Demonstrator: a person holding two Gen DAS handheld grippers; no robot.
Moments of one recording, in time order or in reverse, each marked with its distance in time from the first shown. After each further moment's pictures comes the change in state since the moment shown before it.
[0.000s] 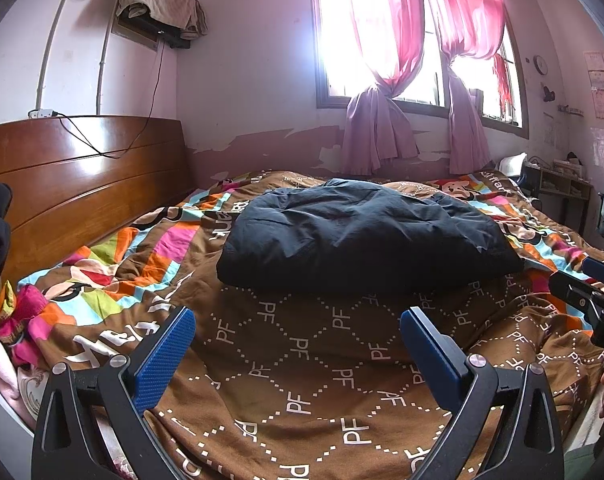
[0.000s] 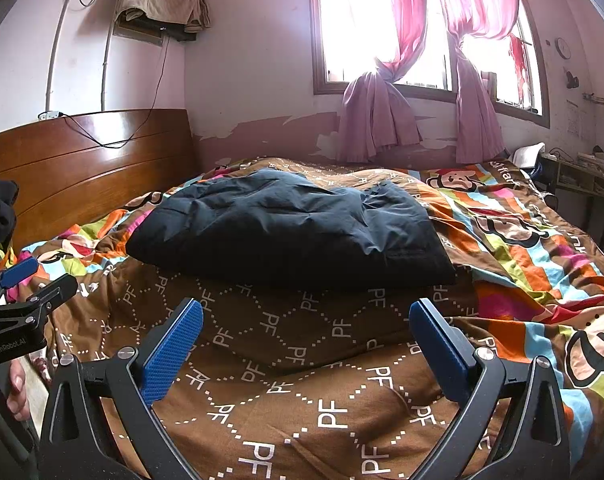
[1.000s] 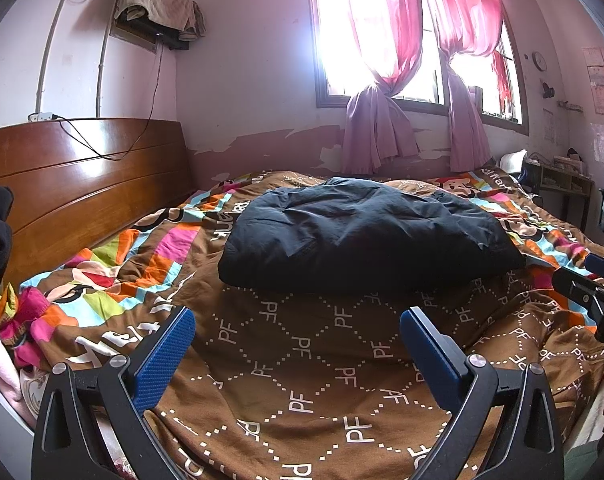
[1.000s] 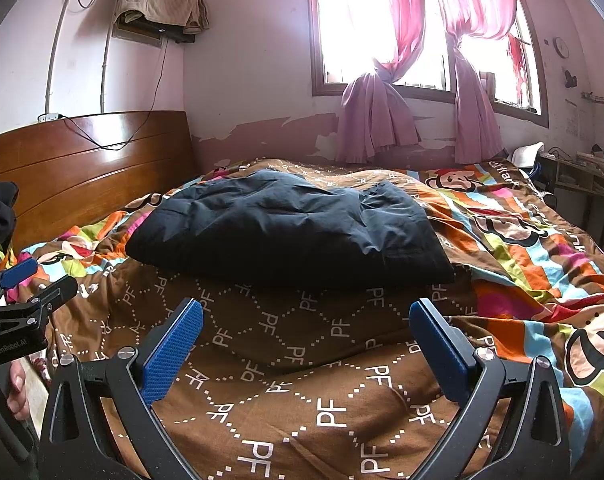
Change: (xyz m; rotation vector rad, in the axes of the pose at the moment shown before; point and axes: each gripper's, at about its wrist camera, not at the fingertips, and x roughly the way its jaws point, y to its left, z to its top) left arm 0.001 0.003 0.000 0.008 0.000 0.002; right arm -0.002 0.000 0.000 0.002 -0.006 -0.004
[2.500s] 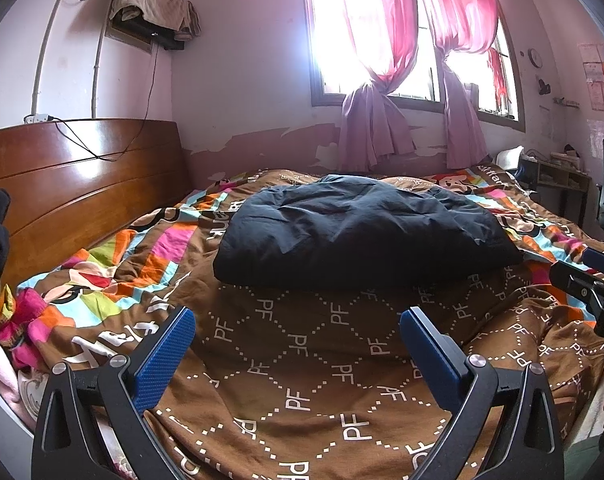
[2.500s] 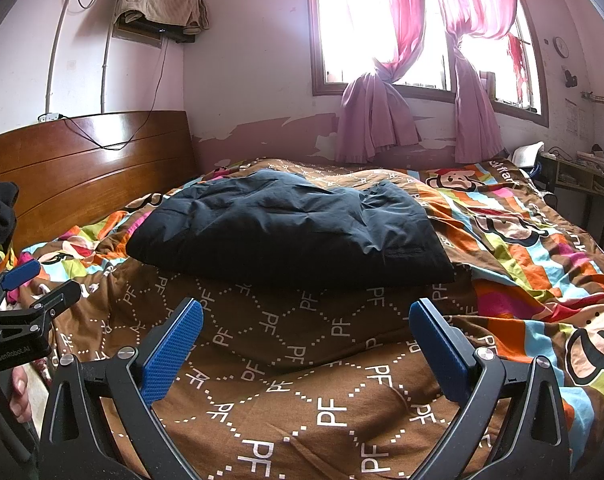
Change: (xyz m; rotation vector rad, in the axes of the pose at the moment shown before) left arm 0.006 0.012 0.000 0.009 0.006 -0.012; right arm 0.000 0.000 0.000 0.001 0.001 0.001
